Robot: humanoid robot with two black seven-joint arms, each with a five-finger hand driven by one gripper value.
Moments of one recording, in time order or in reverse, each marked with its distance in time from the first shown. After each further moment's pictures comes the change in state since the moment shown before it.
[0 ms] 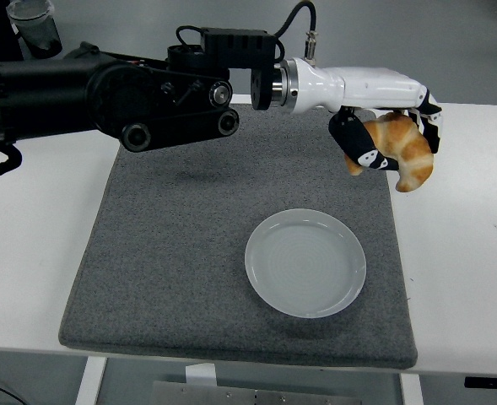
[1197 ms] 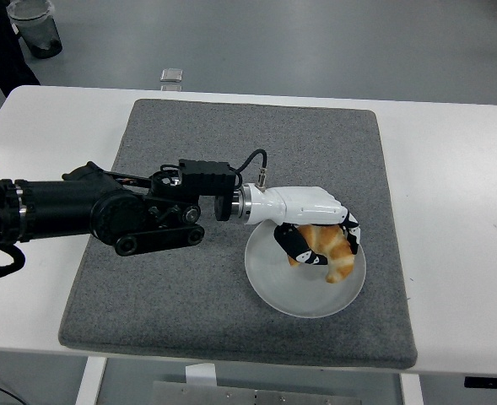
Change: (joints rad) left arm 0.392 0.012 0.003 0.027 0.274 0.097 -0.001; right arm 0.000 0.000 0.000 0.000 0.000 0.000 0.000
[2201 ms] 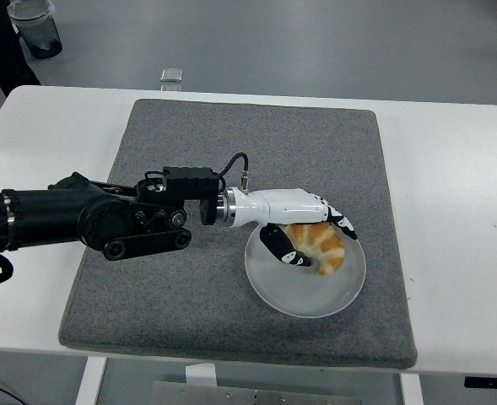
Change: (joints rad) left arm 0.050 0.038 -0.014 -0.004 -0.025 -0.001 0.003; right arm 0.000 0.000 0.000 0.000 0.000 0.000 0.000
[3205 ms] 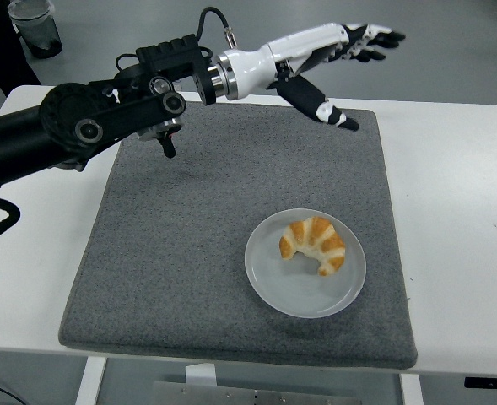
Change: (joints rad) left arm -0.166 0.054 -0.370 0.062 -0.579 -0.243 0.065; right arm 0.000 0.000 0.000 0.000 0.000 0.000 0.000
